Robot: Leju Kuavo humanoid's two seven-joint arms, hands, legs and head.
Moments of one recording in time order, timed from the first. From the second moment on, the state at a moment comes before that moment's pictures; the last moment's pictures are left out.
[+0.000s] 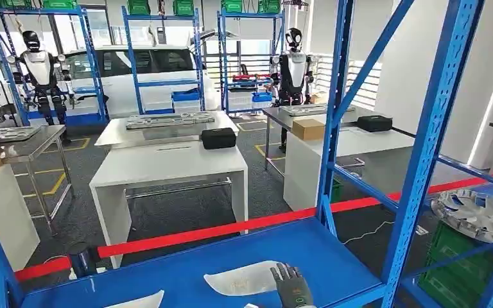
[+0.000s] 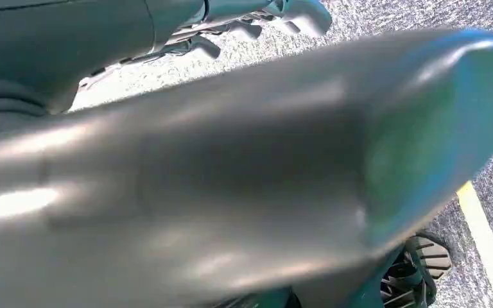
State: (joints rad) left arm -0.07 -0.10 0.79 -0.18 -0.93 -0.19 -0.19; right arm -0.74 -0.03 0.13 -0.24 1.37 -0.13 -0.01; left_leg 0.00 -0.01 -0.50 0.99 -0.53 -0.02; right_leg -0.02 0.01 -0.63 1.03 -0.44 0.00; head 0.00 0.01
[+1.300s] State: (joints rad) left arm -0.07 -0.11 0.81 -0.18 -0.93 -0.20 -0.18; right arm -0.73 -0.03 0.13 -0.24 1.37 -0.14 -0.13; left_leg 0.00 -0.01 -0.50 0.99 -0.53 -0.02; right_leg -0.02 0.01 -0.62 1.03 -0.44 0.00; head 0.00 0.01
